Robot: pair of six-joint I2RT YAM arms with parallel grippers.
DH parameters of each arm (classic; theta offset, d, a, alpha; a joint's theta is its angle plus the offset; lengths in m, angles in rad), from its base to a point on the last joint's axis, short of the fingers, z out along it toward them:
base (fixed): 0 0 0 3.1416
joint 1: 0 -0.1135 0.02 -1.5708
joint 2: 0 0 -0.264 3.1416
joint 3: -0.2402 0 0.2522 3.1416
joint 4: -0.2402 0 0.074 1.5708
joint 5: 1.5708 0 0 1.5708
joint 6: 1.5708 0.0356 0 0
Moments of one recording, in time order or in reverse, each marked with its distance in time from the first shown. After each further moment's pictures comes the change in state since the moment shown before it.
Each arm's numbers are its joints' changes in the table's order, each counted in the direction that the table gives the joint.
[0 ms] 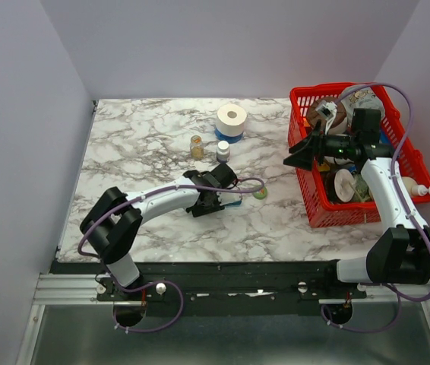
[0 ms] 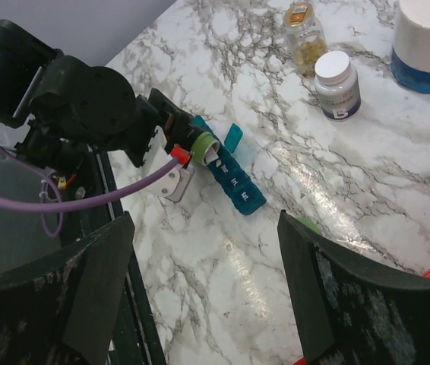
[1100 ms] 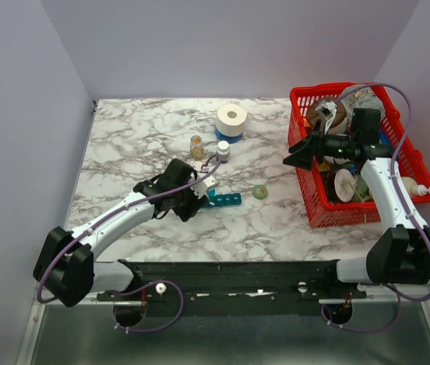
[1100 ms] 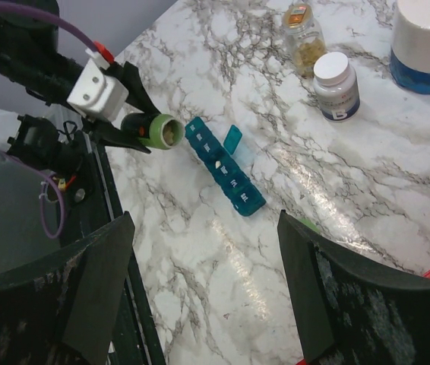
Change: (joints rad) left arm -0.248 0.419 0.304 0.212 0.470 -0.199; right arm -0.002 0.000 0.003 0.016 0.004 0.014
